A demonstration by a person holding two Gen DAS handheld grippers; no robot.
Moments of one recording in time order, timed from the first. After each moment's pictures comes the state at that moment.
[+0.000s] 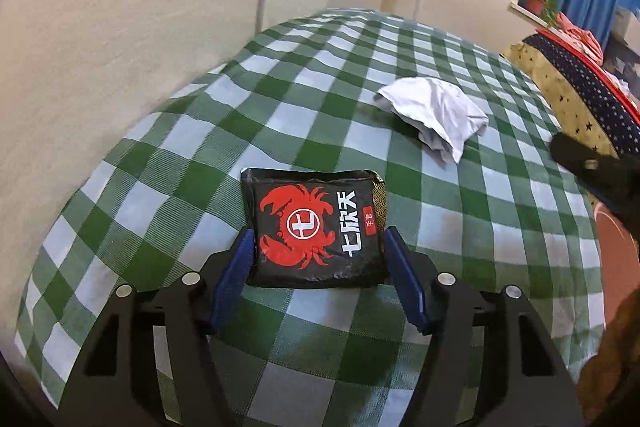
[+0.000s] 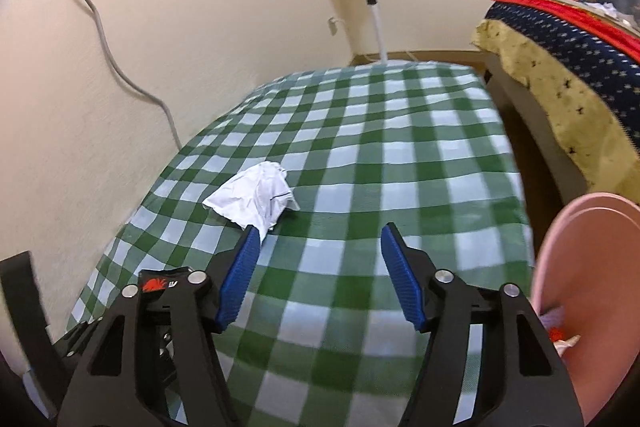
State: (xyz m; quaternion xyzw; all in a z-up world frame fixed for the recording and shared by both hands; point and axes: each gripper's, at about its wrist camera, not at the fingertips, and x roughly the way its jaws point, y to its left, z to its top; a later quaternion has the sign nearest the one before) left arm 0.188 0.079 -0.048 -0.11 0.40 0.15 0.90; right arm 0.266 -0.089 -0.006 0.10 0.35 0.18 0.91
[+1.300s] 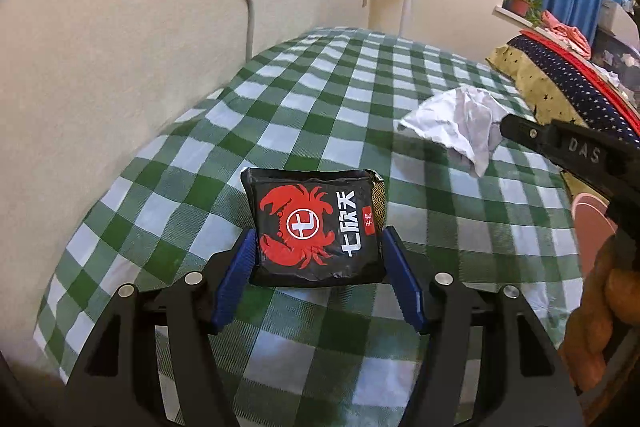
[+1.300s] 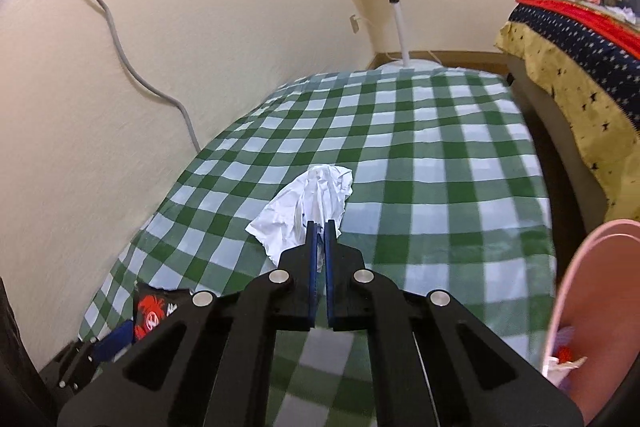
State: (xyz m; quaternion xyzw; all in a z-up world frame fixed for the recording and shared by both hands) left arm 0.164 0.059 -0.021 -0.09 0.38 0.13 0.91; right arm 0.275 -0.082 0.011 0.09 0.35 0.21 0.91
